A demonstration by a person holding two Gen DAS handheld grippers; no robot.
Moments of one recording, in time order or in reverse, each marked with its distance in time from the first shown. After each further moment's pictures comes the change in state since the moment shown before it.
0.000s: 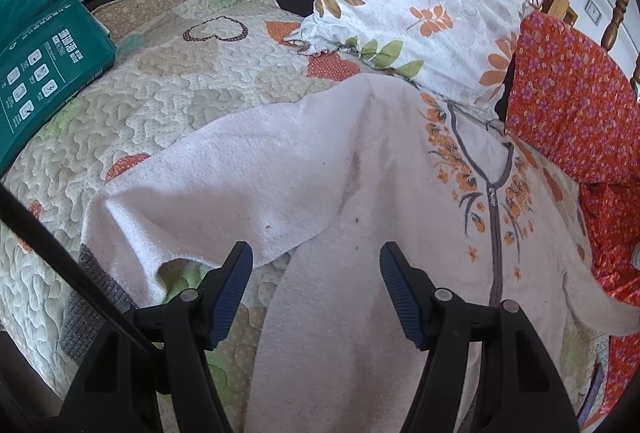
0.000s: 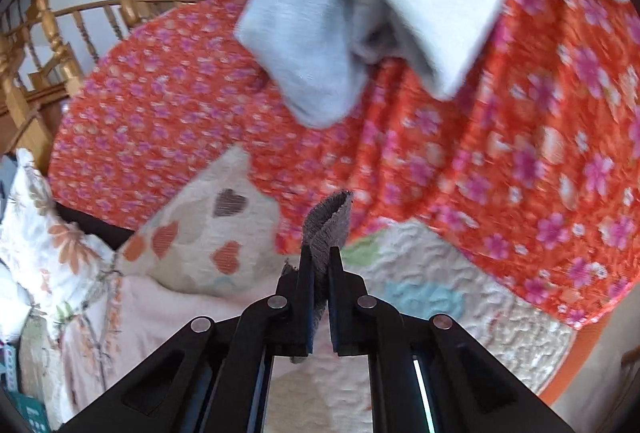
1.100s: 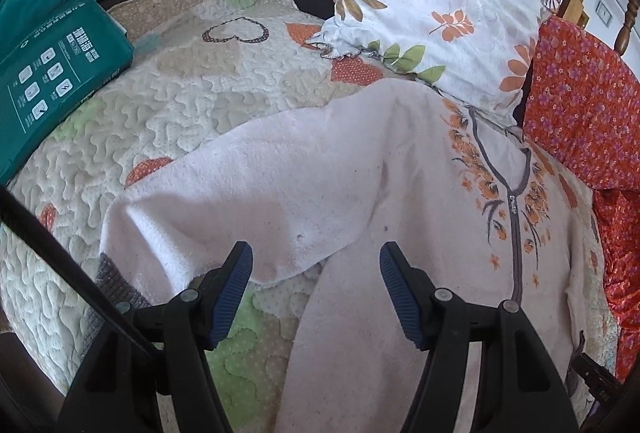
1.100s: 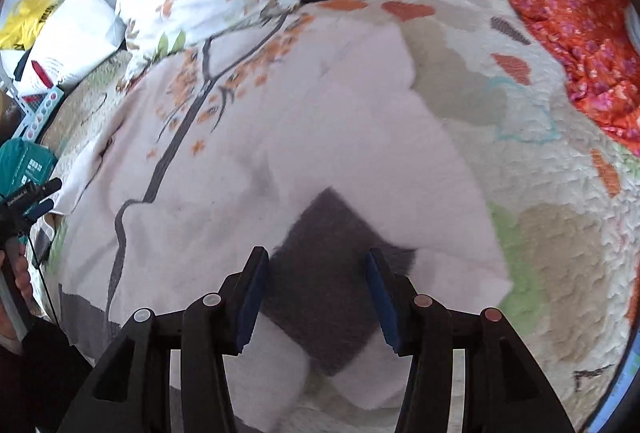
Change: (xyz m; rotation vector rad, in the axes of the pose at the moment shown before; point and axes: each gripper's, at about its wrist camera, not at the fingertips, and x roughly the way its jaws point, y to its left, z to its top) left arm 0.006 0.017 0.003 -0.010 -0.004 0.054; right arm 0.070 0.201 -0.240 -0.567 0.423 0.305
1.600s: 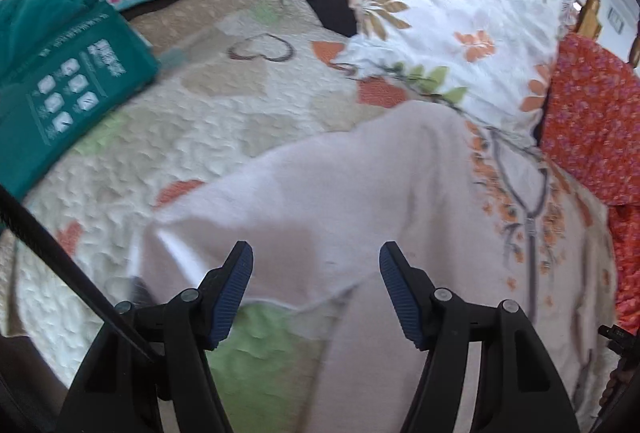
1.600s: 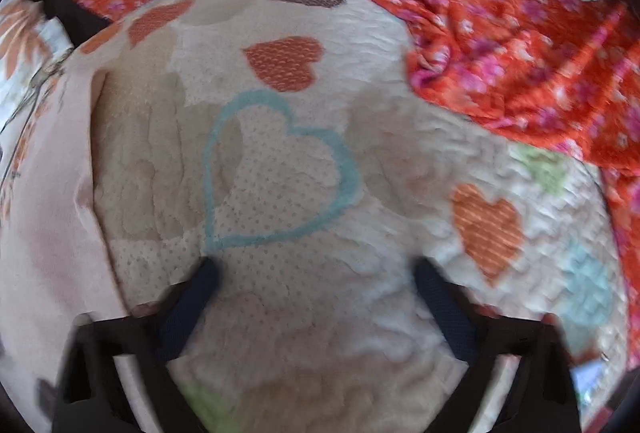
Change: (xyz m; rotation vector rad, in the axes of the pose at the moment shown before) left arm -0.007 0.002 0.014 -0.017 -0.051 0.052; right arm 0.018 -0.166 0.081 0.317 0.042 -0.383
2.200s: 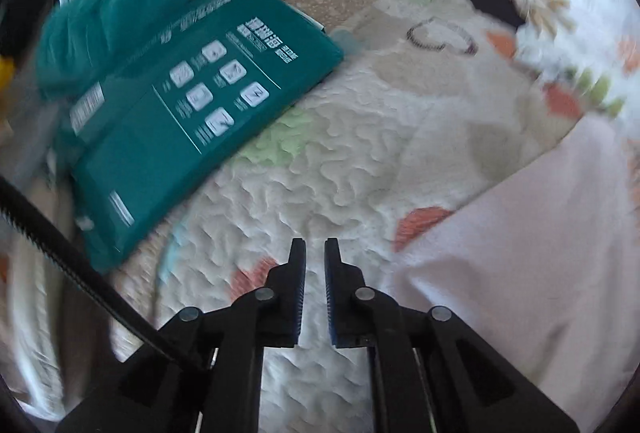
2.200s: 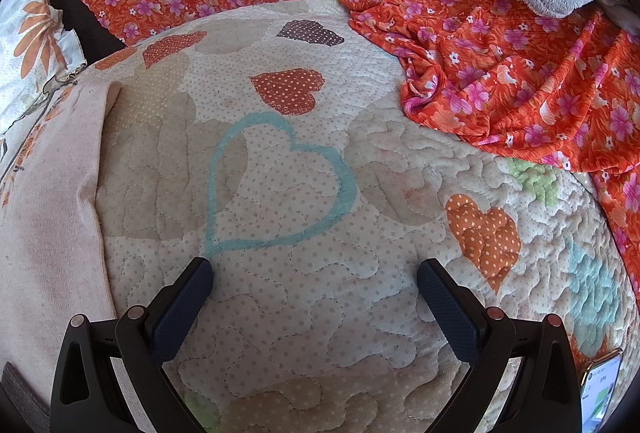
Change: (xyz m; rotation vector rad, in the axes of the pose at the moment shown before) left arm -0.017 0.124 0.023 -0.101 0.092 0.413; right arm 0.029 0.001 -0.026 -0.079 -0.177 -0.043
